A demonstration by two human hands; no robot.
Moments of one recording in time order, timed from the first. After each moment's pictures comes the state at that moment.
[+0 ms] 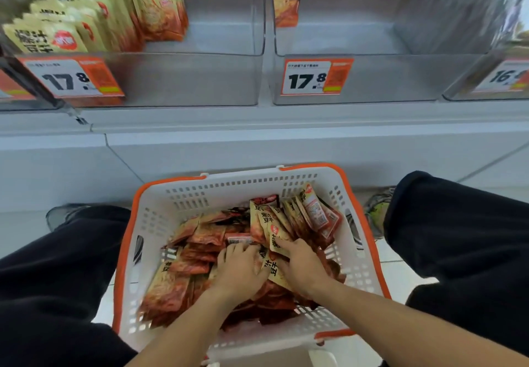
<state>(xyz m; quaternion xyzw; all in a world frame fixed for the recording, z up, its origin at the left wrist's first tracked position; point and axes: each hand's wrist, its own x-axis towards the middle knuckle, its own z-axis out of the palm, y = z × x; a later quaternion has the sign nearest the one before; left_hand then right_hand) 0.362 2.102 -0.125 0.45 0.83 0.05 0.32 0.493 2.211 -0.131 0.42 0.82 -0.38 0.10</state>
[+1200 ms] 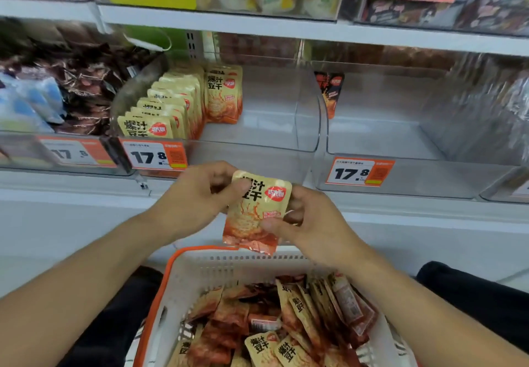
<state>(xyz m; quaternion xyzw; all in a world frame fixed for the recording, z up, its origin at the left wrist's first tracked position) 0.201 2.131 0.136 0.43 0.72 0.48 0.26 0.363 2.261 0.104 0.21 0.80 -0.54 -0.15</state>
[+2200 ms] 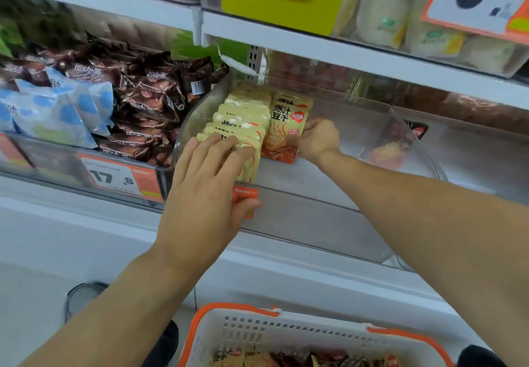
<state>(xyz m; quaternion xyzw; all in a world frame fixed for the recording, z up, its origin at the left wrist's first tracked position) 0.077 2.122 0.107 0.47 0.80 0.29 -0.22 0.067 2.402 0.111 0.38 0.81 -0.35 -0.26</state>
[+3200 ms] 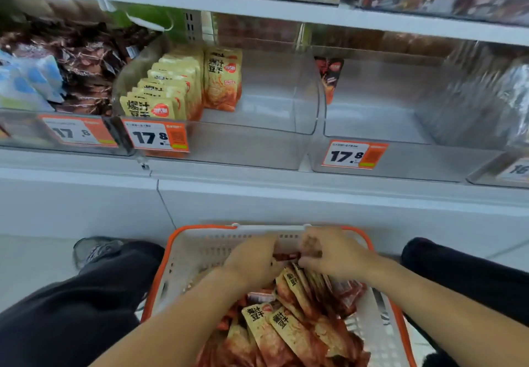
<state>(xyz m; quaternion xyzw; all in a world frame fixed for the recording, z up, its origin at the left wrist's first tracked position) 0.278 2.151 -0.003 0.52 0.80 0.14 0.26 0.423 2.293 0.024 0.24 0.91 -0.33 0.07</state>
